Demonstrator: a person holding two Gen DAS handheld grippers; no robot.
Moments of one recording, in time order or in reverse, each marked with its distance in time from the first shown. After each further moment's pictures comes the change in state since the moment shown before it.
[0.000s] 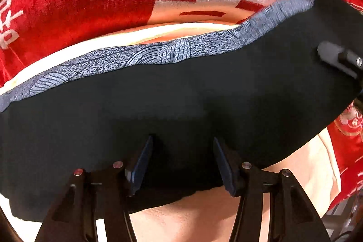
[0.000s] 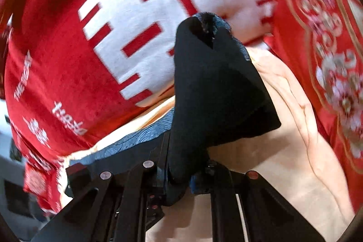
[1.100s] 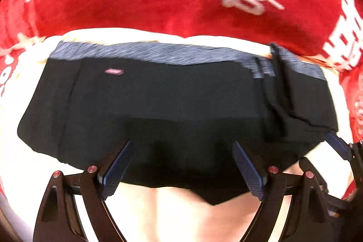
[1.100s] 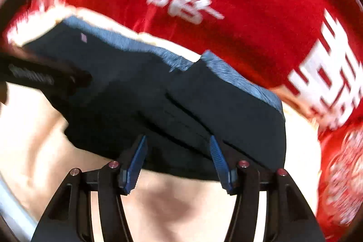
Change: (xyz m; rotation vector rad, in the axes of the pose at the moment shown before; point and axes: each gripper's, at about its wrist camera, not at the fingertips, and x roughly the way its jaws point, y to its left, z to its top) left arm -0.144 0.288 -0.067 -0.229 0.020 0.119; right arm 0.107 0.262 -0.191 -0.836 0.124 -0.339
